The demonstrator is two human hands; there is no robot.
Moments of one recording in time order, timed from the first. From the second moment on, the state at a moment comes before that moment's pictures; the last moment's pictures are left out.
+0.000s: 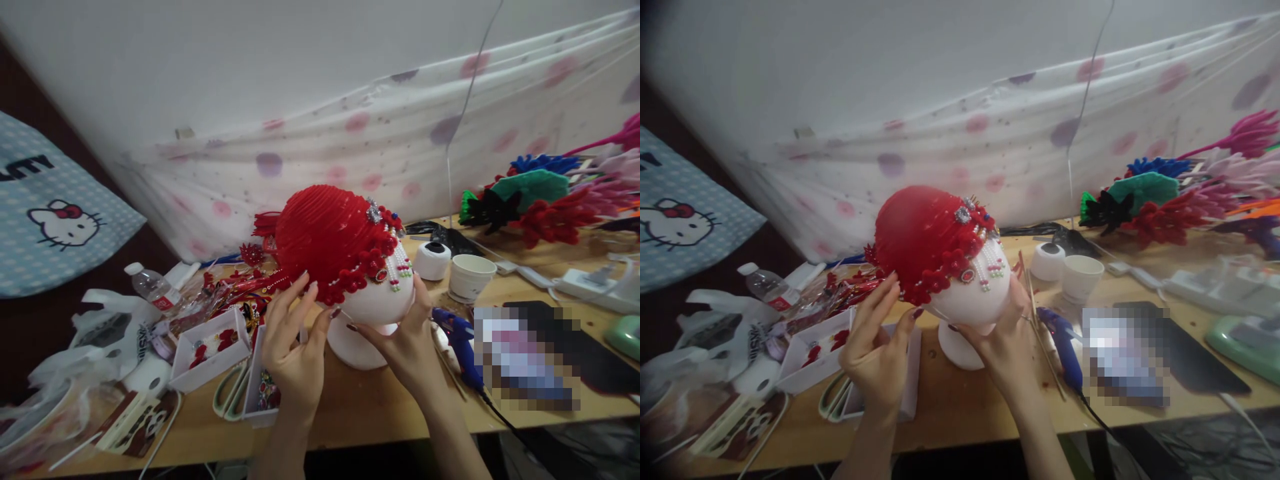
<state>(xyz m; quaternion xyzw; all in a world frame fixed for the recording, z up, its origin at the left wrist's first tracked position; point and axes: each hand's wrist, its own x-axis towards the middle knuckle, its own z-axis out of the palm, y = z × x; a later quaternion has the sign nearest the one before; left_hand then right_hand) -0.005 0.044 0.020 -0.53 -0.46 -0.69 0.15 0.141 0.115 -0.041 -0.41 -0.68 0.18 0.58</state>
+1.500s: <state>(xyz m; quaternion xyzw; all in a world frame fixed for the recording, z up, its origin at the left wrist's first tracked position) -0.009 0.056 0.017 -0.46 -0.41 -0.79 -0.01 0.139 0.118 -0.047 -0.40 -0.68 0.19 0.59</state>
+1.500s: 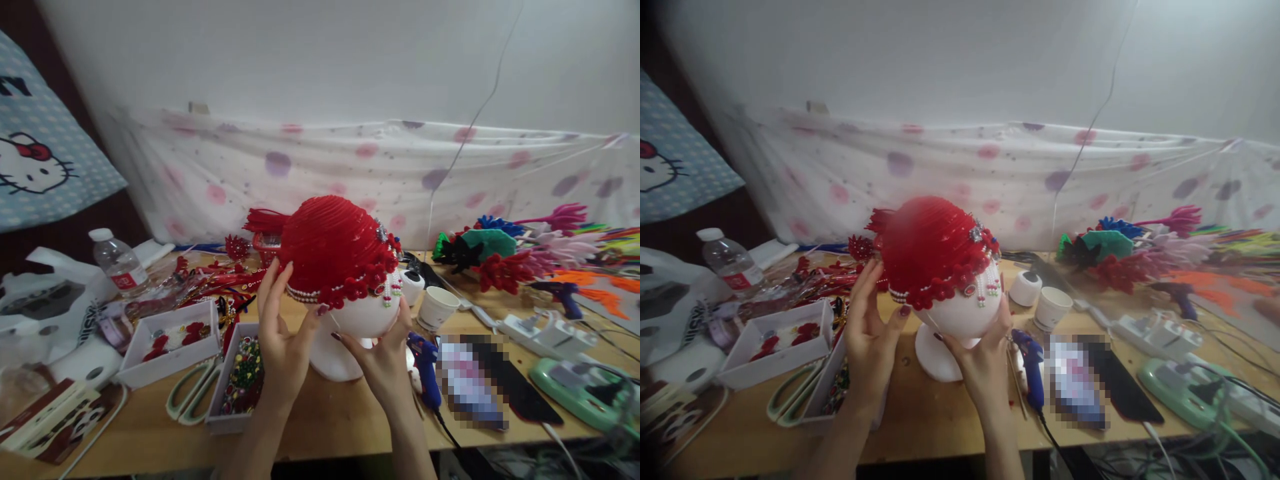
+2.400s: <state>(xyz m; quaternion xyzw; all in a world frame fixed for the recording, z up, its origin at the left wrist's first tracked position) -0.007 0.064 0.021 -0.42 -0.37 -0.83 -0.08 0.140 0.119 -0.047 -0.41 -0.68 0.18 0.58</state>
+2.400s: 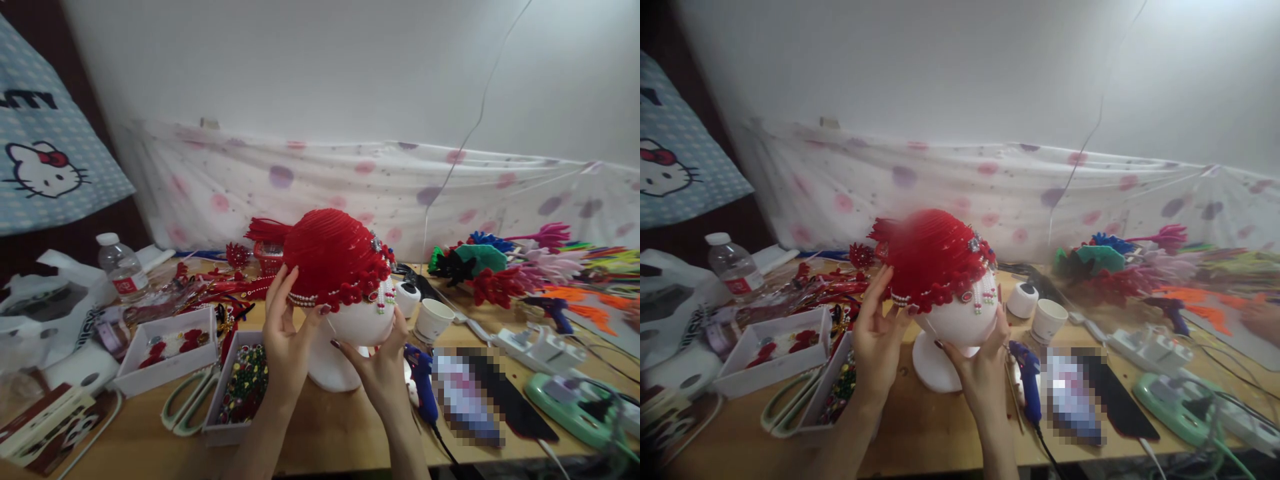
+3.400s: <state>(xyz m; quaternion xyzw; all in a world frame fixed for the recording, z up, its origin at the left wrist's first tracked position) -0.011 0.069 0.022 -0.35 -0.34 -0.86 -0.17 0.134 0.117 -0.048 -0.40 -0.68 0.16 0.59</state>
